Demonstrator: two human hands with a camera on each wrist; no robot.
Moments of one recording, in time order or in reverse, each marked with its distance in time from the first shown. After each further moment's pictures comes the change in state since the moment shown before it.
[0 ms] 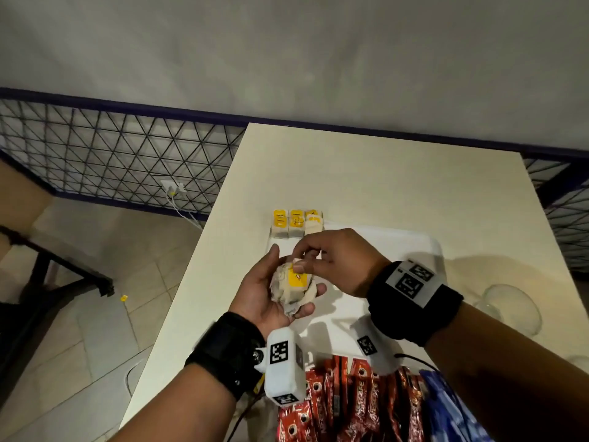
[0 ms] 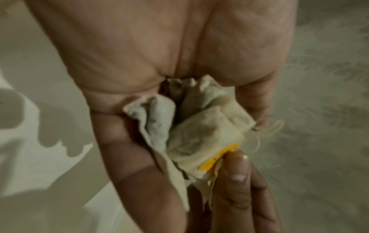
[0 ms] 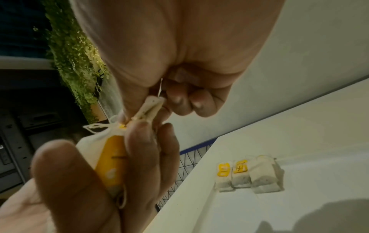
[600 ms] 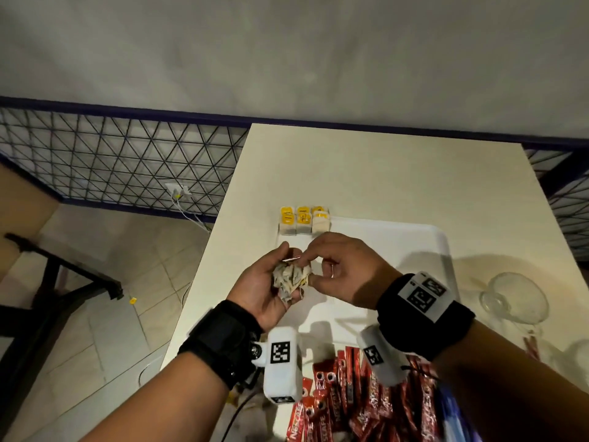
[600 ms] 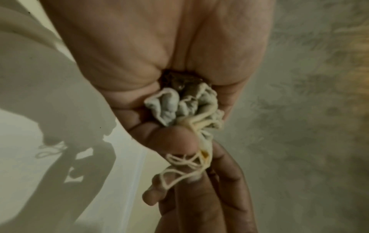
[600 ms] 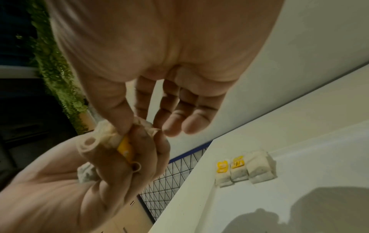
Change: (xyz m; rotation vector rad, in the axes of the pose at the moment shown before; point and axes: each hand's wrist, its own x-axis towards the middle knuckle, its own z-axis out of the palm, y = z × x) left_hand -0.018 0.015 0.002 0.126 0.115 0.089; right_hand -0.018 -0.001 0.024 0.009 0.137 -0.151
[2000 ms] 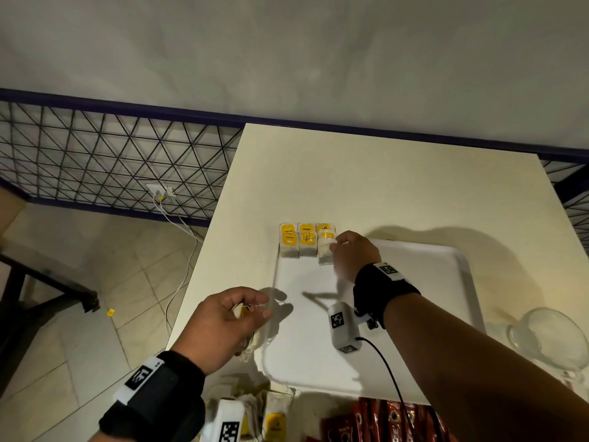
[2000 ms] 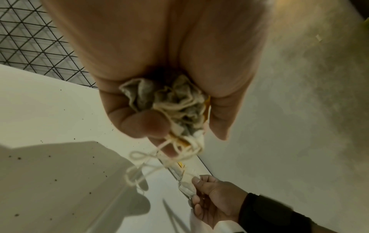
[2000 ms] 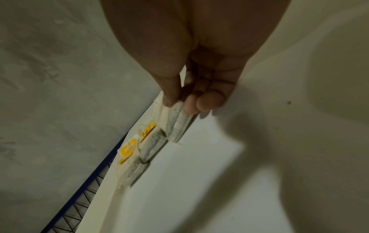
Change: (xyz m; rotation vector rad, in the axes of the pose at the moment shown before) left_hand 0.009 0.037 -0.075 0.952 0.286 0.307; right_hand 0.092 0.141 0.031 -0.007 0.191 0.879
